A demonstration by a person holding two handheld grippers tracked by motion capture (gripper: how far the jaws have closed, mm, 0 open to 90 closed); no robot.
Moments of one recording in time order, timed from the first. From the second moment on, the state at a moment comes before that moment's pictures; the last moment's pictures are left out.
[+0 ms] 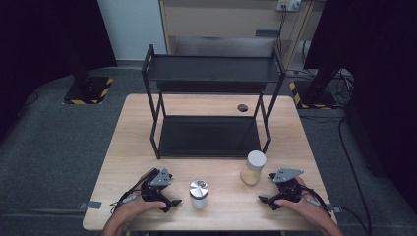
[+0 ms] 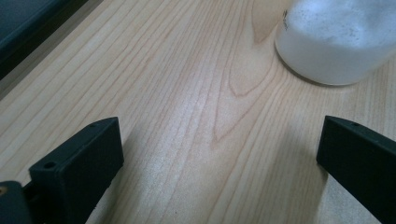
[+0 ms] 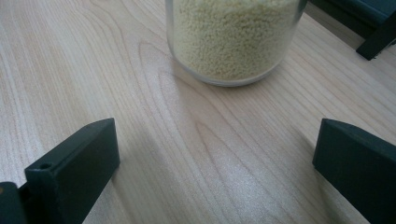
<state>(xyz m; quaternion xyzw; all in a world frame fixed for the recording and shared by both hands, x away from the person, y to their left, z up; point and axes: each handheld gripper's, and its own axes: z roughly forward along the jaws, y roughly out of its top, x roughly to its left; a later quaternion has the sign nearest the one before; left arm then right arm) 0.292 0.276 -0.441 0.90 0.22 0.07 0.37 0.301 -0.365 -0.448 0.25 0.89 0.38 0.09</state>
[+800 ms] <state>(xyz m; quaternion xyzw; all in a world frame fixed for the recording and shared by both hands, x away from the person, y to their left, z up) 0.290 0.273 -0.437 0.90 0.19 0.05 0.39 0.300 -0.364 -0.448 0.25 0.89 0.38 0.09</state>
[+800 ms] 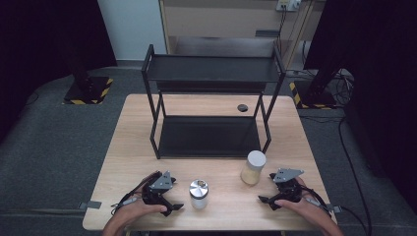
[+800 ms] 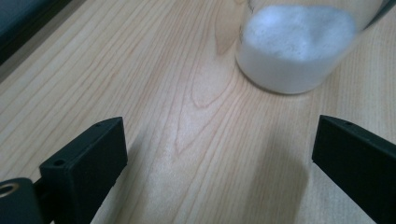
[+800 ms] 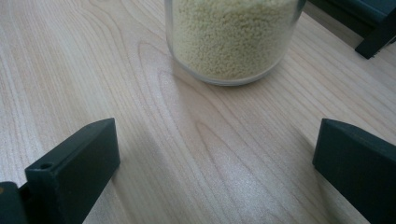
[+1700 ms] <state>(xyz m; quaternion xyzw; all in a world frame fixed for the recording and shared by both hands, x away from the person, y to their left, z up) 0.286 0.253 -0.431 0.90 0.15 0.05 0.41 0.300 -0.364 -0.448 0.26 0.89 0.38 0.09</state>
